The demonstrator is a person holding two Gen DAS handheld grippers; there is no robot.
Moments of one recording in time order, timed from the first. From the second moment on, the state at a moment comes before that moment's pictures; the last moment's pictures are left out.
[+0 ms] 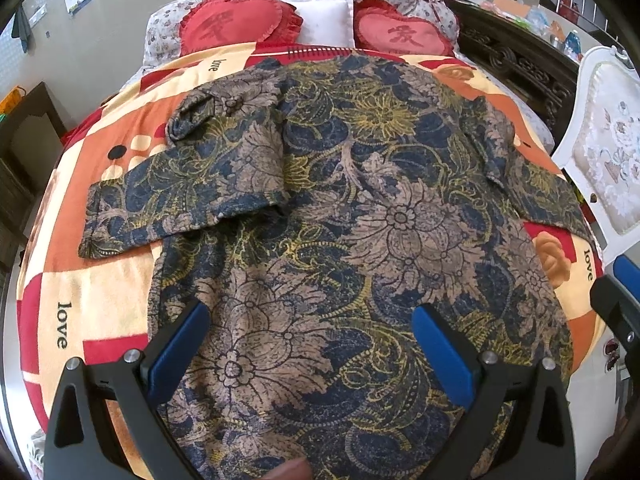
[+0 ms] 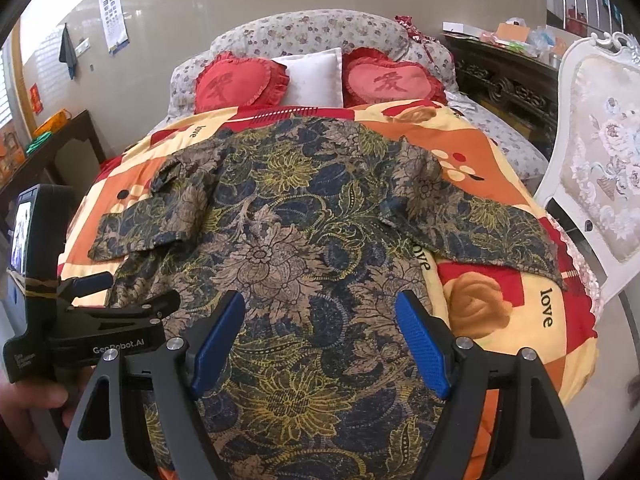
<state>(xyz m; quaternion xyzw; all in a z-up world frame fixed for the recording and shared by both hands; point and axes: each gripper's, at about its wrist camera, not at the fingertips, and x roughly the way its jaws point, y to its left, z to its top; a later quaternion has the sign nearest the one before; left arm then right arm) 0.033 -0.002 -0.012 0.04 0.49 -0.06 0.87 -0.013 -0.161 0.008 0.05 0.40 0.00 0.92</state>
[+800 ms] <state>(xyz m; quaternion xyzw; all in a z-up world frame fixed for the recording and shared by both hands) 0.023 -0.008 -0.007 0.04 0.49 -0.06 0.87 -0.015 -0.160 0.010 0.06 0.39 0.00 0.92</state>
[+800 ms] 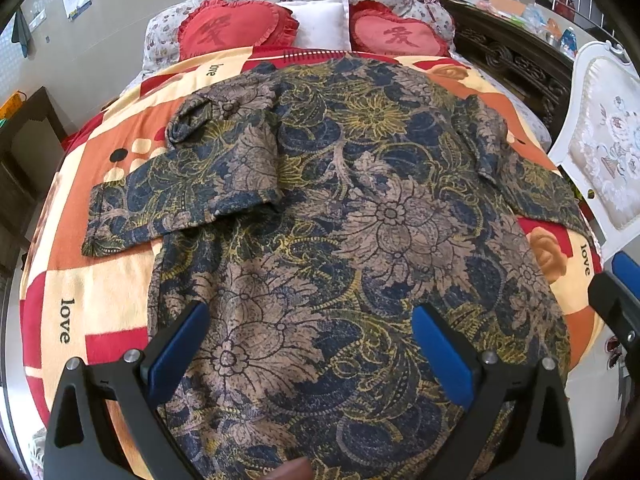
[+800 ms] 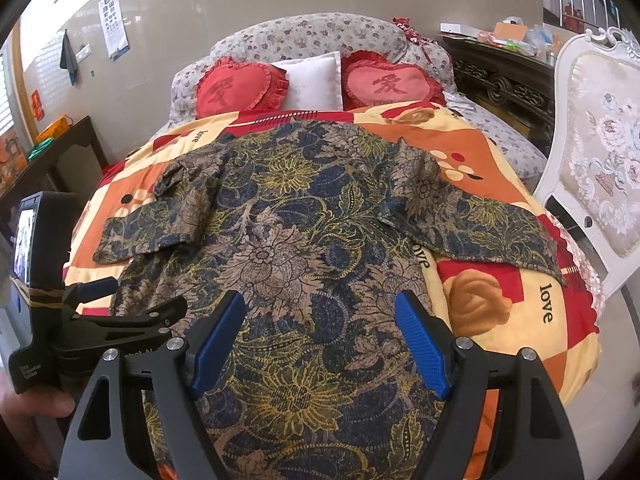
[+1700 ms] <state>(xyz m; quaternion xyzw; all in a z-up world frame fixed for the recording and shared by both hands) 0.015 -0.009 0.001 0.05 0.49 -0.06 0.87 -0.022 -0.159 0.016 0.06 0.39 0.00 0.92</state>
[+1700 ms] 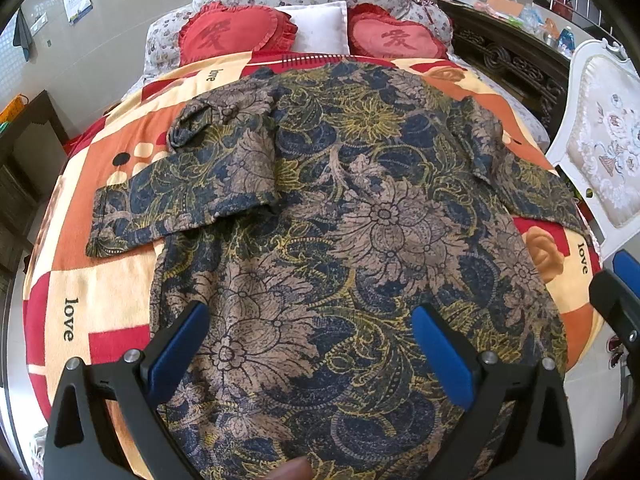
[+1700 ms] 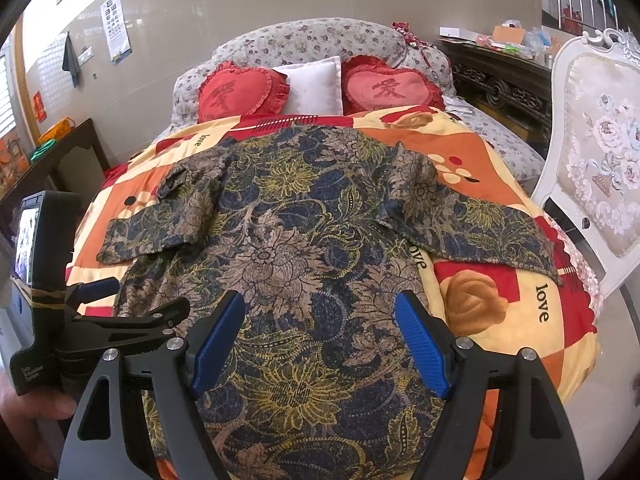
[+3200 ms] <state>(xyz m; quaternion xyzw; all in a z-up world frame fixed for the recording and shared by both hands) 0.016 -0.013 0.001 0.05 0.49 -0.06 0.87 -0.021 -0.160 0.017 0.06 0.39 0.01 0.92</state>
